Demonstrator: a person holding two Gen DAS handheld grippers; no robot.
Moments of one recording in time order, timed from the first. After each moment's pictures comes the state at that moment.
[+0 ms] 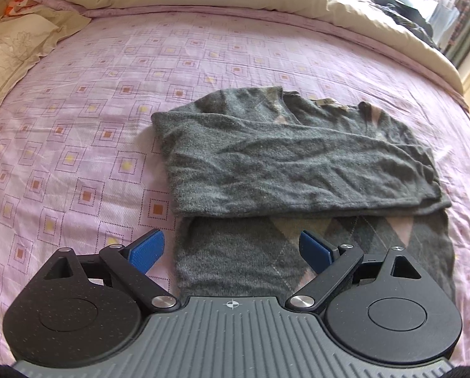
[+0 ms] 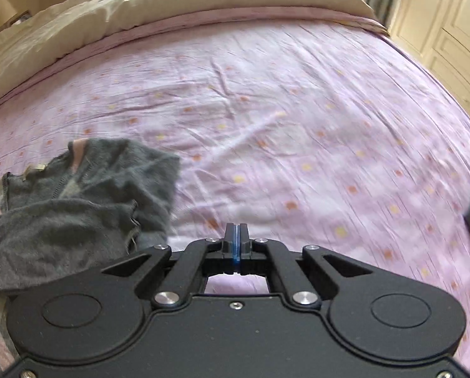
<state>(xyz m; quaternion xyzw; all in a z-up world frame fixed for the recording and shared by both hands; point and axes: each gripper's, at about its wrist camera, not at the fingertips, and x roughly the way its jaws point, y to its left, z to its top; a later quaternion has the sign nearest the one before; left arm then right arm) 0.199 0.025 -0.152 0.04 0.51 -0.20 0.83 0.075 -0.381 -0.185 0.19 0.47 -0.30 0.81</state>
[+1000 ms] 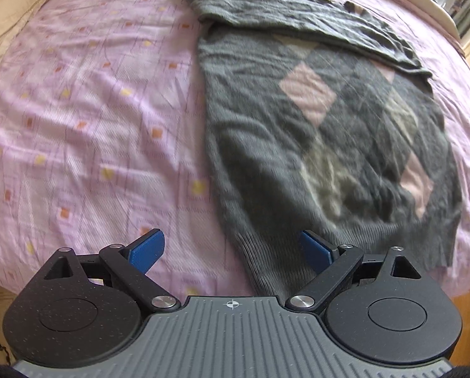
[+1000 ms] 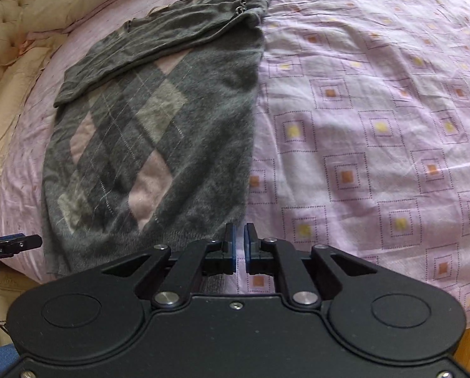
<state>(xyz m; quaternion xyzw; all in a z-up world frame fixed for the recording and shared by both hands) 0.018 0.089 -0.187 0.05 0.59 -0.17 0.79 -0.103 -0.249 -0.218 0.25 0.53 -0.08 0.81</state>
